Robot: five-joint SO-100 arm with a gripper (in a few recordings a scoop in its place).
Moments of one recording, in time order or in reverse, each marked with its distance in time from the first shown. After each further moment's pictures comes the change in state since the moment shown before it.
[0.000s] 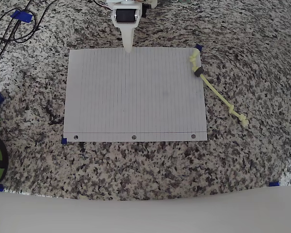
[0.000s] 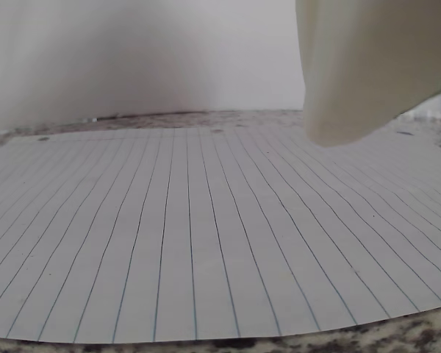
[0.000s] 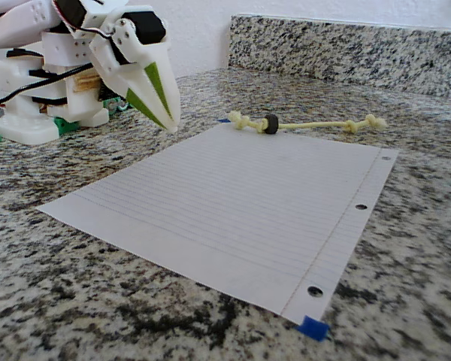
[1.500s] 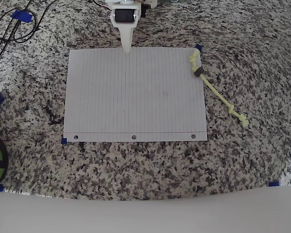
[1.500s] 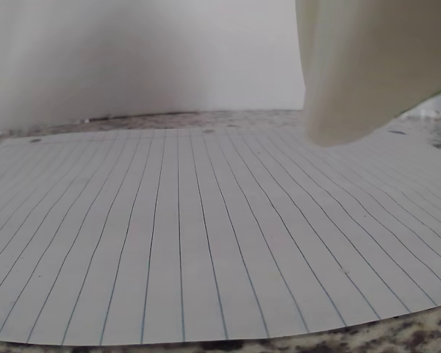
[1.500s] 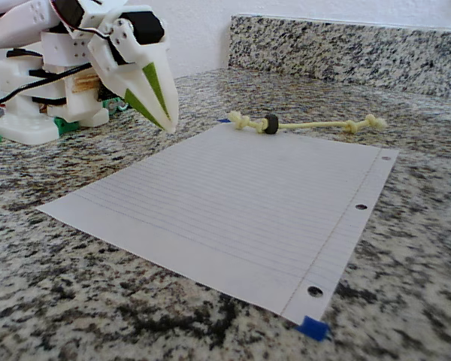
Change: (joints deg) arm 1.0 0.0 0.0 0.0 0.0
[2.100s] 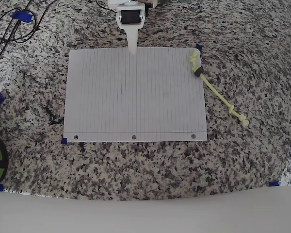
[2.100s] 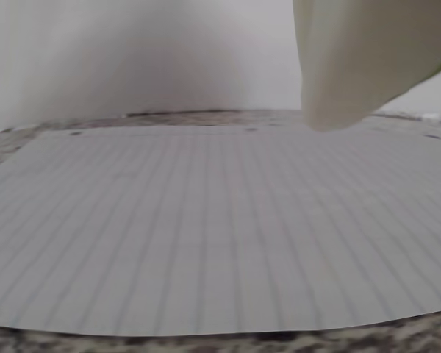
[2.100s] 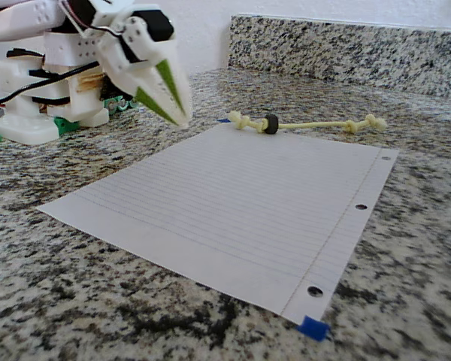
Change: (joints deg) arm -4.8 -5.0 -1.5 -5.9 1.1
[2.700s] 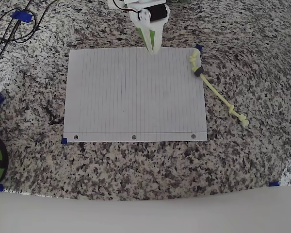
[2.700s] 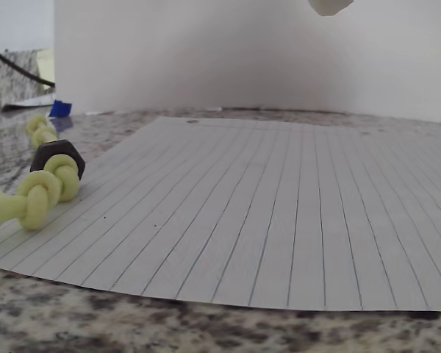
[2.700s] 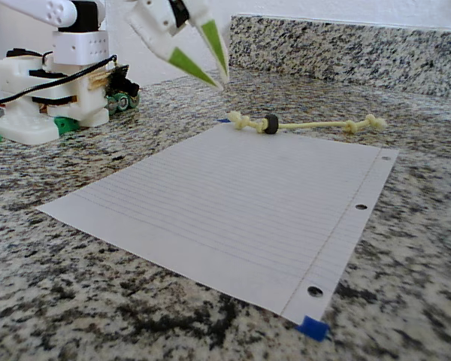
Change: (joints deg) arm -14.0 -27.9 -17.6 -8.0 31.3
